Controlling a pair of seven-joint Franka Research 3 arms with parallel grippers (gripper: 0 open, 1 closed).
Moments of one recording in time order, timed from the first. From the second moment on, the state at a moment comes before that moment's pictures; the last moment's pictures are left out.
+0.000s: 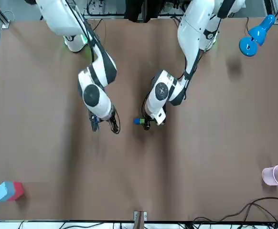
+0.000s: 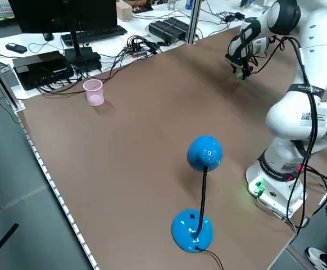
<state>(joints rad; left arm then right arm) -0.67 0.74 -0.08 -1.70 -0.25 2.58 -2.04 0.49 0.59 0.10 -1.63 0.12 2.19 1.81</state>
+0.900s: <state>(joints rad) -0.67 0.75 -0.08 -1.69 -0.25 2.58 -2.03 0.61 0.74 0.09 -1.61 0.22 2.45 2.14</state>
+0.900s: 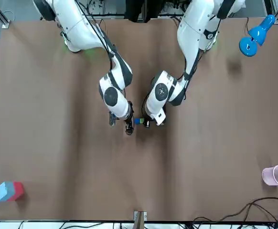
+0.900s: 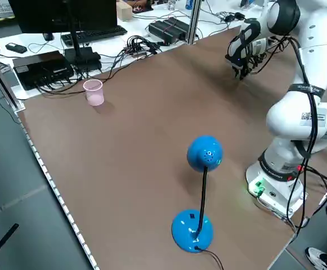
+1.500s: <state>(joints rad) -0.67 0.75 -0.08 -1.69 -0.25 2.58 -2.02 0.66 0.79 0.09 -1.60 0.23 2.52 2.22</state>
